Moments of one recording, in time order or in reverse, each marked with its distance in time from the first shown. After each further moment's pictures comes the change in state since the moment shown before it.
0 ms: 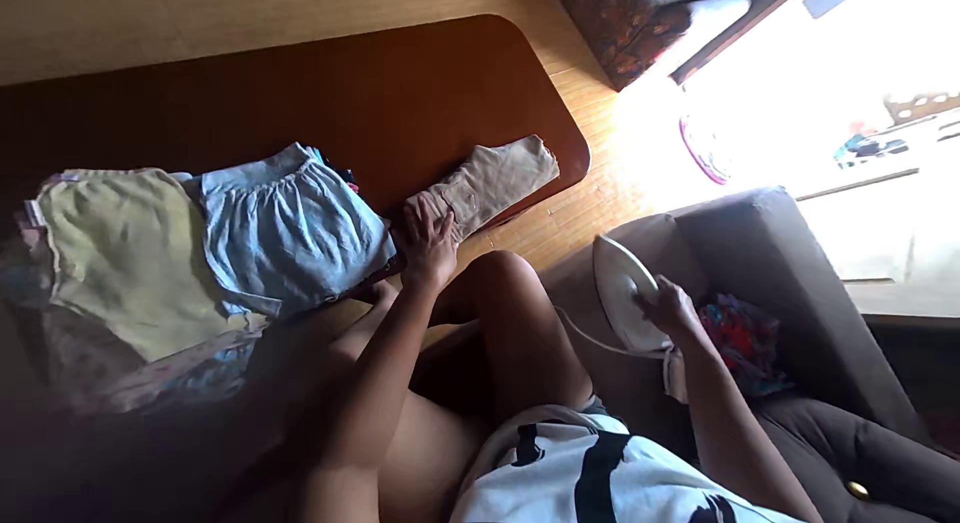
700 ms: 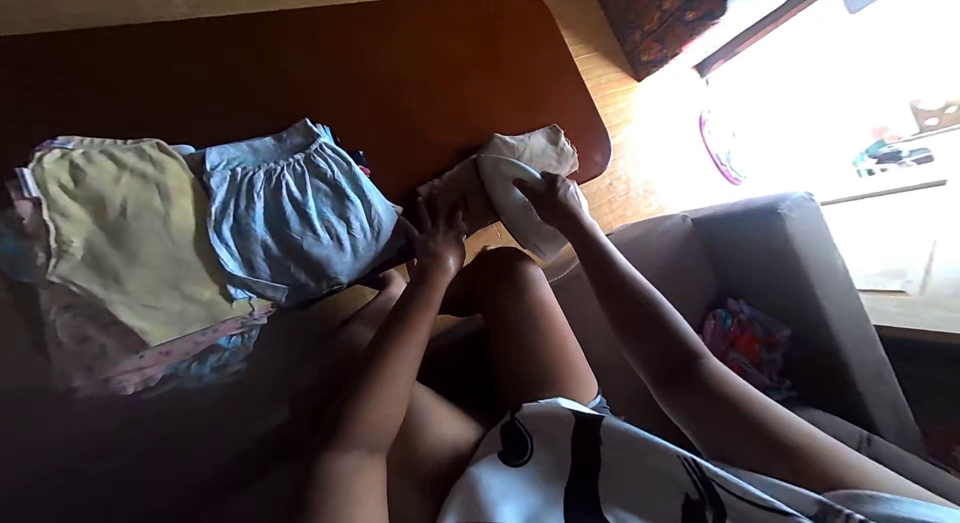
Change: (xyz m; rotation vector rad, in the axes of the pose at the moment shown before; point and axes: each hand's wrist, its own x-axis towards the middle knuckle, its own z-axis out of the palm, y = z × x) left_hand 0.013 -0.004 0.000 0.062 -0.112 -0.044; right_hand 0.074 -0.235 0.070 -0.213 -0.089 -0.327
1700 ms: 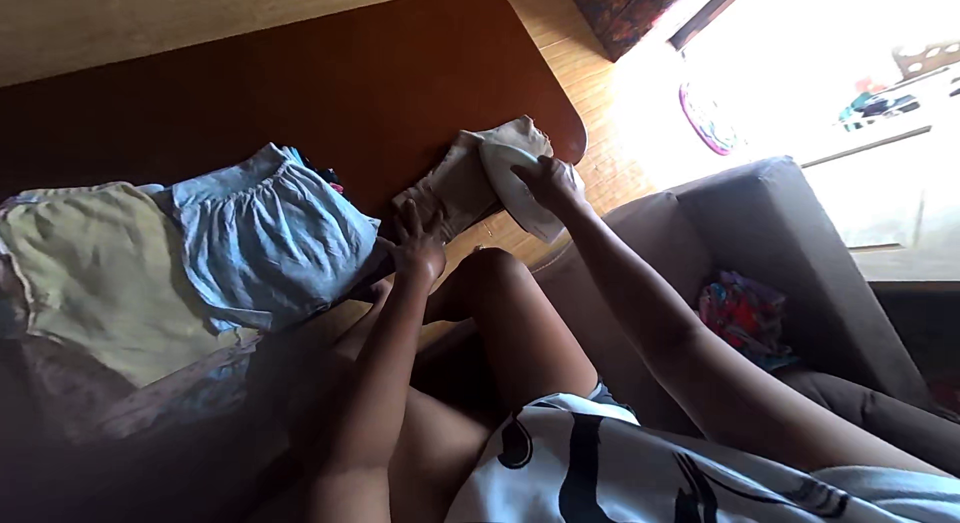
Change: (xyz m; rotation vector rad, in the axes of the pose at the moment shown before) left_hand -0.002 0.004 -0.005 0.018 -0.061 -0.046; right_hand 0.011 0.032 -0.017 0.003 0.083 0.061
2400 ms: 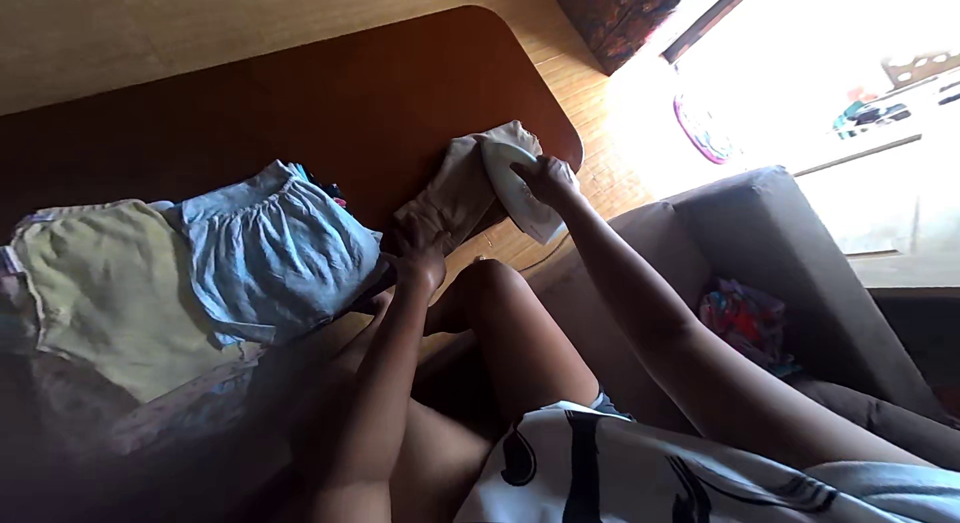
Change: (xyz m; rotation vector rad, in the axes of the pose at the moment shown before) left_hand 0.004 0.000 -0.005 -0.007 -0.050 0.001; right_hand 0.028 -0.003 -0.010 0.072 -0.014 0.006
